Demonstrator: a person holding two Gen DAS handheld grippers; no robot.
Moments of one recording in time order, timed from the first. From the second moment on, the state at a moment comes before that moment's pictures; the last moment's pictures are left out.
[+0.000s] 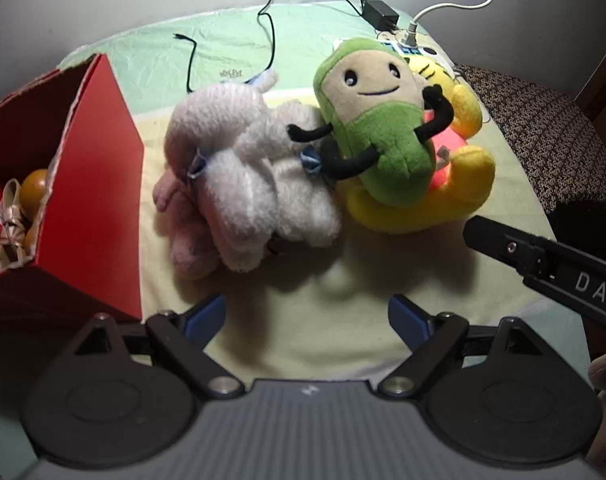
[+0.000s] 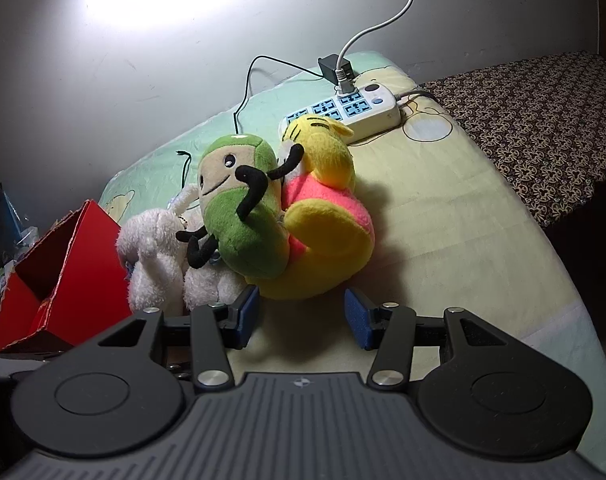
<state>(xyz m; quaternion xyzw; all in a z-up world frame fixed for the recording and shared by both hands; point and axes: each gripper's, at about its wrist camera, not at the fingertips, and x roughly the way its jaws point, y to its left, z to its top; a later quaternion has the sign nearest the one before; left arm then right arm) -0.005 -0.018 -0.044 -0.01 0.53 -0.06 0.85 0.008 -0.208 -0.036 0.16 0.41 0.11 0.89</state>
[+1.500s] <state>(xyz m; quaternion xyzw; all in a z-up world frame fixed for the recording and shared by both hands) 0.008 -0.021 -0.063 0.02 0.55 -0.04 0.83 0.015 -0.215 -0.042 0.19 0.41 0.14 0.88</state>
